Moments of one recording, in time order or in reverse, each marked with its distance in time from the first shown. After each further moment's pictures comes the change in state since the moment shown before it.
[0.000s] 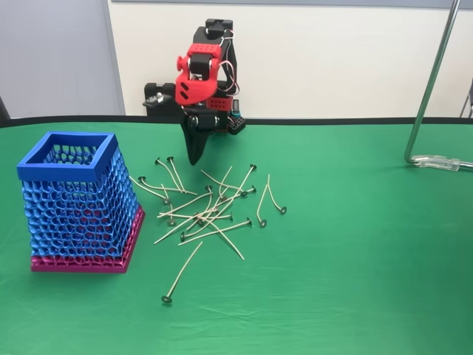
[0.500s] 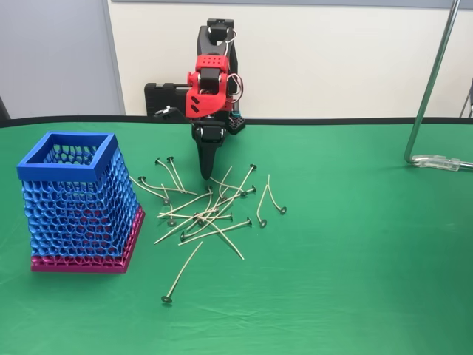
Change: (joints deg) arm -3.1 1.3 10.4 -14.2 17.8
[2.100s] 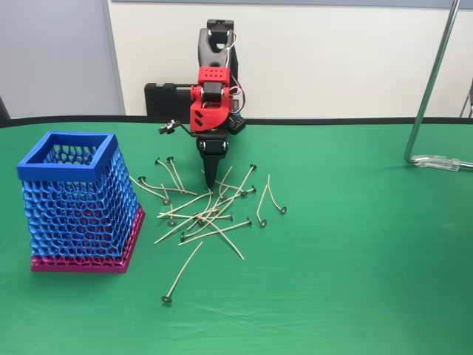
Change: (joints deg) arm -0.6 -3.8 5.0 -4.5 3.9
